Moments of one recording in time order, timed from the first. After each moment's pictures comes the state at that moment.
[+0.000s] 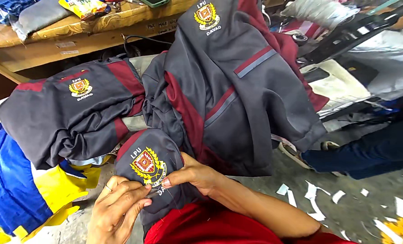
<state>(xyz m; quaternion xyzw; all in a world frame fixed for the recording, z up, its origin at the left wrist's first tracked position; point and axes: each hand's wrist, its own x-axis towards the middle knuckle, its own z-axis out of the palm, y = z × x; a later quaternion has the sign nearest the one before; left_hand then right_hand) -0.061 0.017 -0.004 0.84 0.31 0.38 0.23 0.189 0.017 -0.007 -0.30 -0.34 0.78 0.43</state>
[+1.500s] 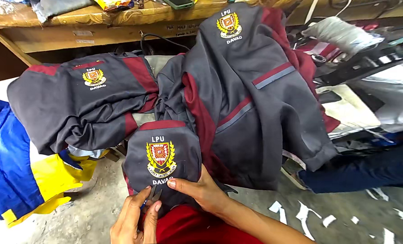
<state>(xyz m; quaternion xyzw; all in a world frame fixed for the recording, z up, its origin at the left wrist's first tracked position) -0.016 -0.053 -0.020 0.68 0.53 0.44 0.26 0.175 -0.008 -0.017 -0.38 -0.44 0.60 0.55</state>
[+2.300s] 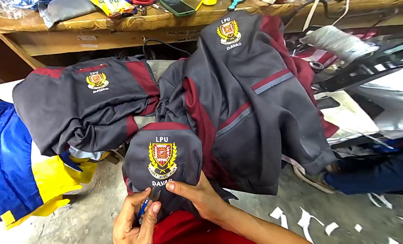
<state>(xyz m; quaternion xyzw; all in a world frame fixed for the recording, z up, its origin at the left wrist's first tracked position) -0.010 -0.046 -0.029 0.58 0.46 0.55 0.39 0.166 -0.012 -0.015 -0.36 -0.37 0.64 0.57</state>
